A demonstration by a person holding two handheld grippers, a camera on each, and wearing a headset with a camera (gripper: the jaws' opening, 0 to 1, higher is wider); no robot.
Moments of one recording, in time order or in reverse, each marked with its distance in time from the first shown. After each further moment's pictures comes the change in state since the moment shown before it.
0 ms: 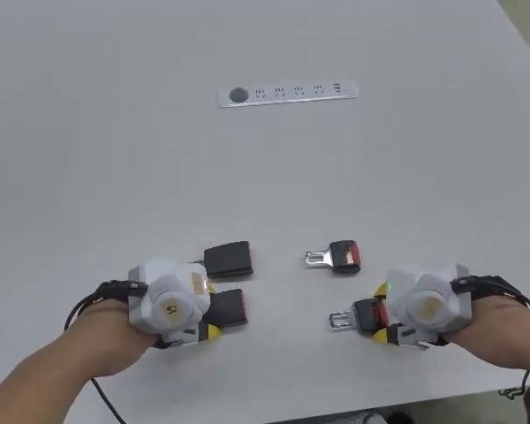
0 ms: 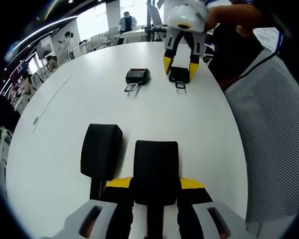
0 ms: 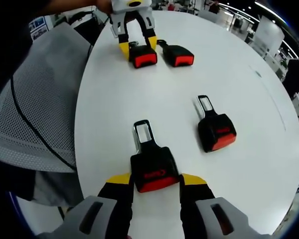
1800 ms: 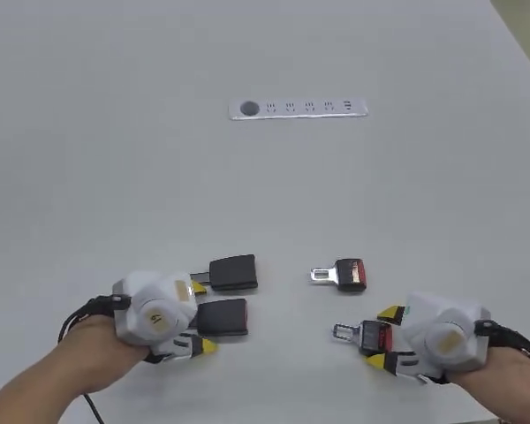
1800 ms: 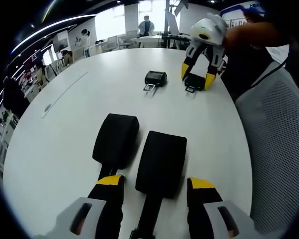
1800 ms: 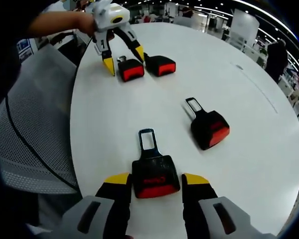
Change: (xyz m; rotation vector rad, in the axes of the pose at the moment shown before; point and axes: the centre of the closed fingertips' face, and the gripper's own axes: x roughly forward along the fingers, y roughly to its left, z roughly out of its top) left arm -0.008 0.013 -0.005 -0.102 -0.070 0.060; right arm 0.002 0.001 0.006 0.170 -0.125 -0.069
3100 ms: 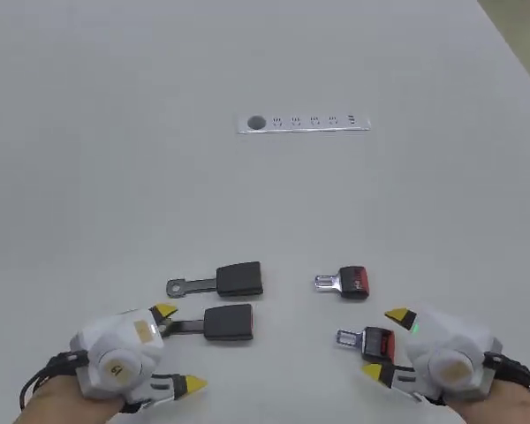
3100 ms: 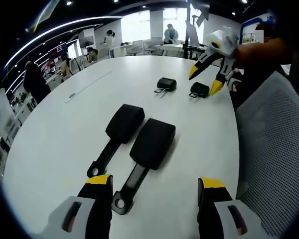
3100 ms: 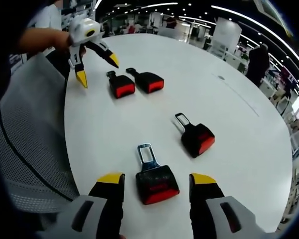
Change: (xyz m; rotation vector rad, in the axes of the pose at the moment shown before) left arm -0.040 -0.021 -0.026 -0.144 -0.076 0.149; right arm -0.014 0.002 0.019 0.051 -0.101 -0.159
